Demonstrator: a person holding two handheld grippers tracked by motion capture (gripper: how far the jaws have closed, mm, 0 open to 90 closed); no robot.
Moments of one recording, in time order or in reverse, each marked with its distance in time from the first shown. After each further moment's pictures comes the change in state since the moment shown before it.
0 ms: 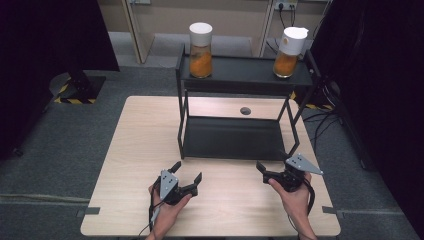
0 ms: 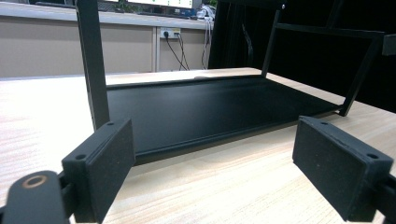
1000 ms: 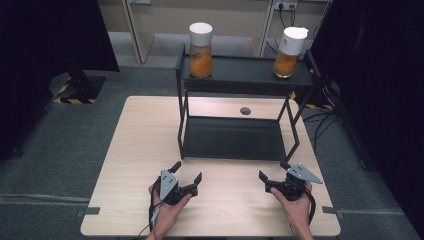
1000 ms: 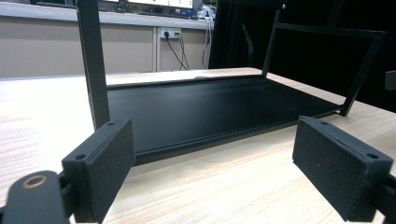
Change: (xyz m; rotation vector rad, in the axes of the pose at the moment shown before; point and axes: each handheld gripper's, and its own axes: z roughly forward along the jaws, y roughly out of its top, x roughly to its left) left arm 0.000 0.000 0.000 0.001 0.001 -0.001; right arm -0.006 -0.027 -0.006 0.060 -0.017 0.024
